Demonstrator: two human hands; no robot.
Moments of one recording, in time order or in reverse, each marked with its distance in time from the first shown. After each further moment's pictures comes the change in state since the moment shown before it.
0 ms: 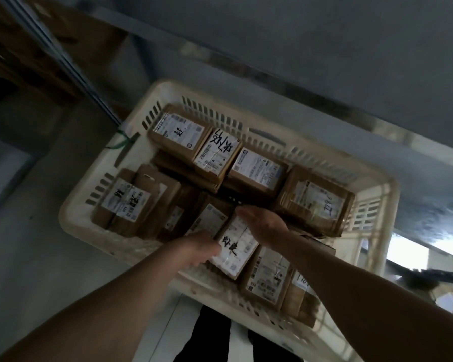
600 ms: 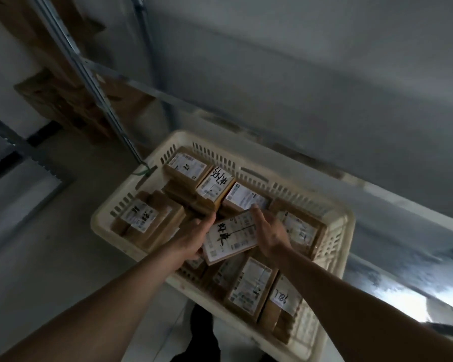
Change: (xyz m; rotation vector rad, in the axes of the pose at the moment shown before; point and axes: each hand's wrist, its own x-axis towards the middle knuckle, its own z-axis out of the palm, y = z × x) left_hand -0.123 0.040 0.006 -0.633 0.247 0.317; right_hand -0.093 -0.016 -0.055 0.387 0.325 -0.103
